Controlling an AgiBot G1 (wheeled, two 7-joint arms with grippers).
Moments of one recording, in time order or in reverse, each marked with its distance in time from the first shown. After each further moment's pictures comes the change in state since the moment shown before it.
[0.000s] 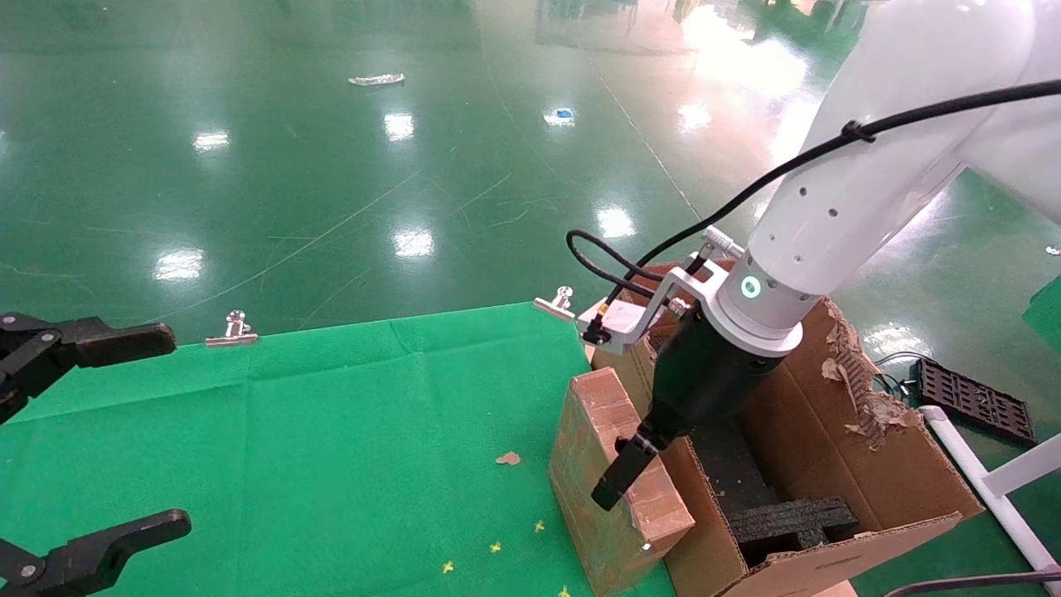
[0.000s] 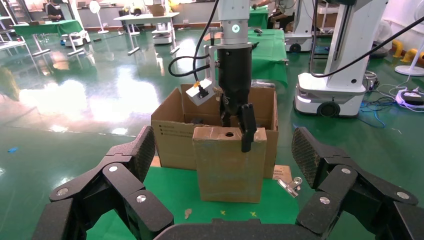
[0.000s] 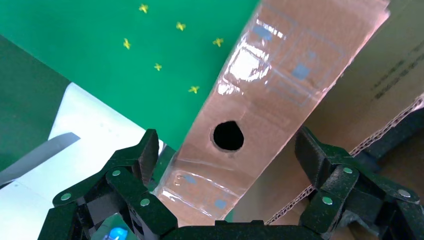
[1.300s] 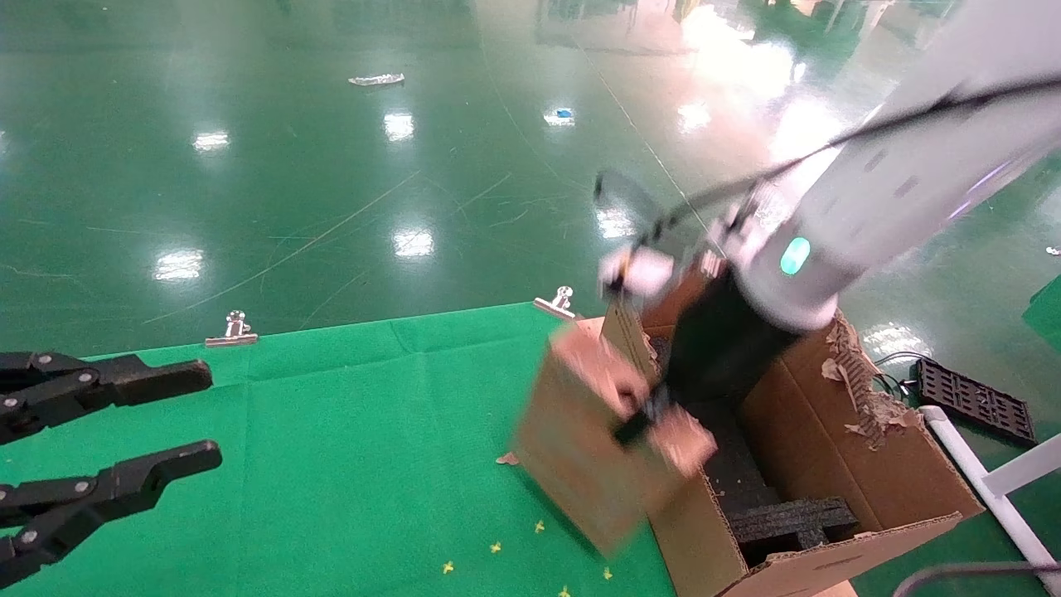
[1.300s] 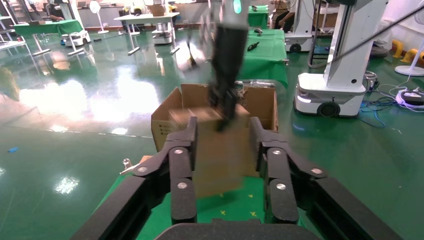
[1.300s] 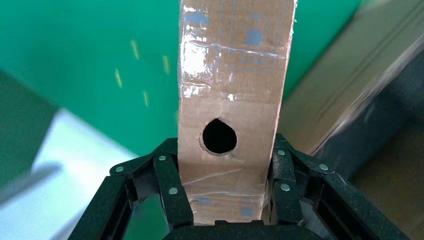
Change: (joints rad) left arm -0.001 -0.001 0.003 0.000 -0.002 -0.001 0.001; right arm 0.087 0.130 0.065 0.073 -0.010 0.108 -0.010
